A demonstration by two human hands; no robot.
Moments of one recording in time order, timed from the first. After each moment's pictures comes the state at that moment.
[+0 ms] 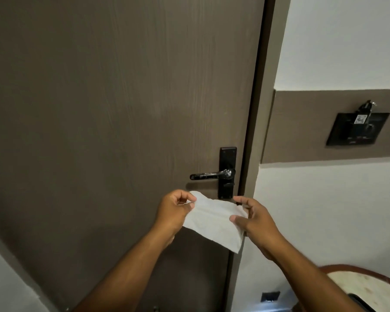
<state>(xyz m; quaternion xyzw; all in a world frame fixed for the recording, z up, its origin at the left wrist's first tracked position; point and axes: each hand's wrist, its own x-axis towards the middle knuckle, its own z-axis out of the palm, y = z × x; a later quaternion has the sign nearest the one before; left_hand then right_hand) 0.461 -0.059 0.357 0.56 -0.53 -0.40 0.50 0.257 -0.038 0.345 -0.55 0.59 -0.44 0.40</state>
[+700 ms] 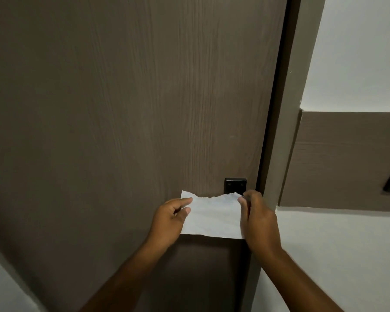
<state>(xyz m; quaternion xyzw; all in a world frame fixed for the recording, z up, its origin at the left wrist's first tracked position) 0.442 -0.163 0.359 0.62 -0.58 -0.24 0.48 0.239 -0.181 0.360 -0.66 0.61 -0.43 0.09</state>
